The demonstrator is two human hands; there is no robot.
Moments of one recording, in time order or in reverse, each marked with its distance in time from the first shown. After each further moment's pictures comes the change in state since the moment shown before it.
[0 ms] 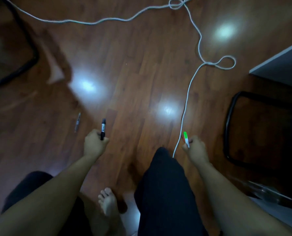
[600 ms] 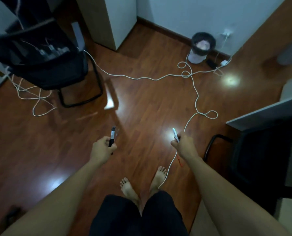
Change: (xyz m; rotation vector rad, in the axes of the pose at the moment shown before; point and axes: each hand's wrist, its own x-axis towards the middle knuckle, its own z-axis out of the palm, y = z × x) left_hand -0.315 0.144 -0.445 -0.114 0.019 0.036; right_hand -0.336 -0.300 -0.350 -0.027 -0.092 -0.360
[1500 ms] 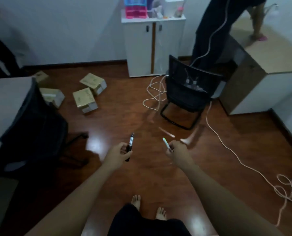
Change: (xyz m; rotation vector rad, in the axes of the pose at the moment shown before) left_hand -0.251 -0.143 -0.105 -0.559 0.606 -0.366; right_hand -0.138 -0.280 0.141 -0.428 -0.476 -1.070
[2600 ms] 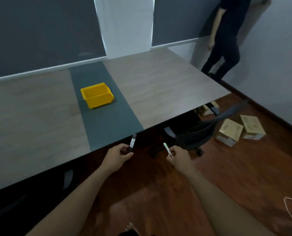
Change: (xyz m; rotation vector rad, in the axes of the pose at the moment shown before) left_hand -0.393 -0.357 -0.291 -0.347 0.922 -0.591; right_hand -0.153 -0.503 0.381 -0.238 -0.697 -0.954
